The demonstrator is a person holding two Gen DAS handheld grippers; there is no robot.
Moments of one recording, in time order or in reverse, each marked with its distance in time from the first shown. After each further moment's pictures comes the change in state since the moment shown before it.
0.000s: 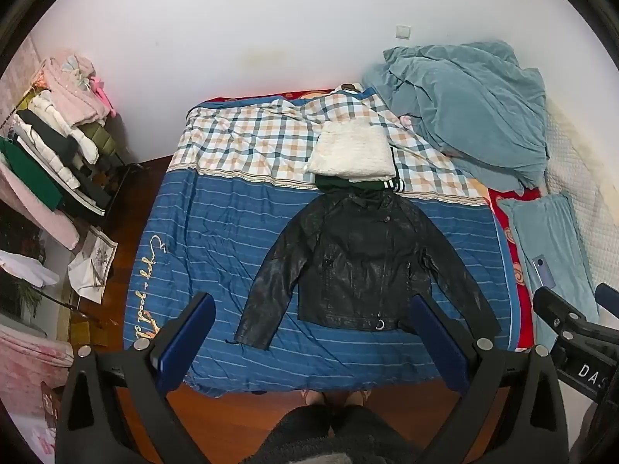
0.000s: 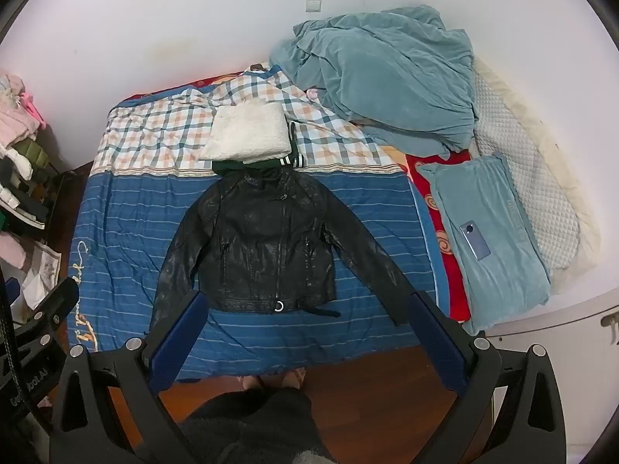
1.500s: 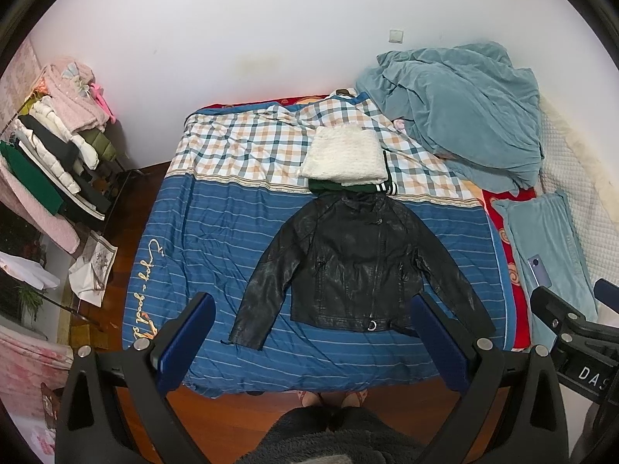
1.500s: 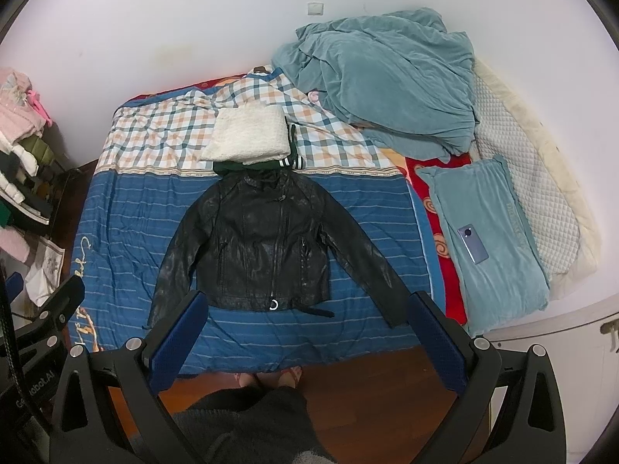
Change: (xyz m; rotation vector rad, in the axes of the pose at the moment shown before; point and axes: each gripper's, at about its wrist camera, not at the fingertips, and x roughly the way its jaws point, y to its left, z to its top) left arm -0.019 -0.016 0.010 0.009 -0.020 0.004; right arm -0.017 -0.011 0.001 -0.001 -0.004 0.003
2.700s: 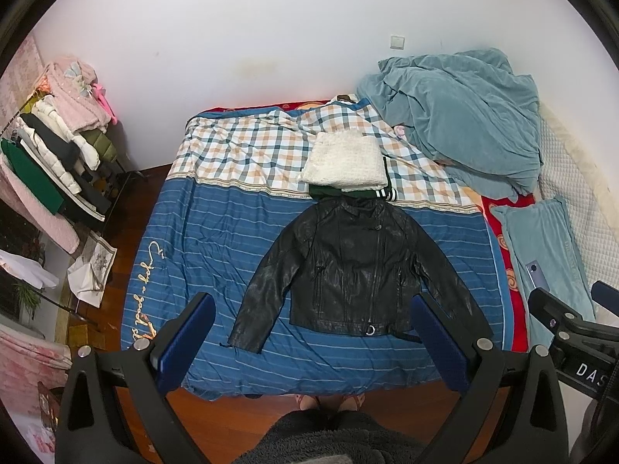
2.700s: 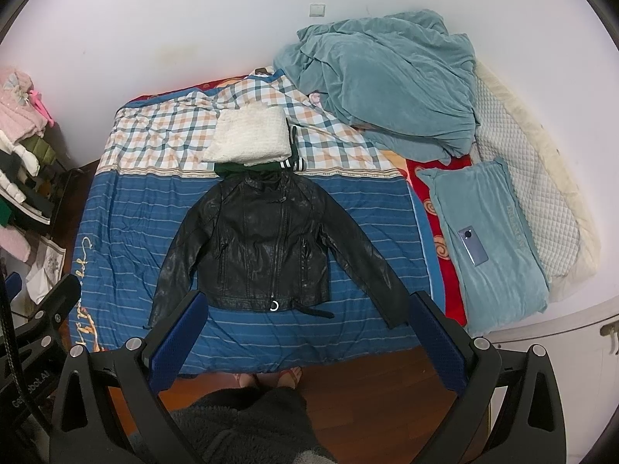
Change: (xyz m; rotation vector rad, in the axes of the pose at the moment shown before) left arm -0.001 0.001 -0.003 -0.002 -0.009 -0.003; right arm -0.002 -0.002 -0.006 0.003 -0.004 0.001
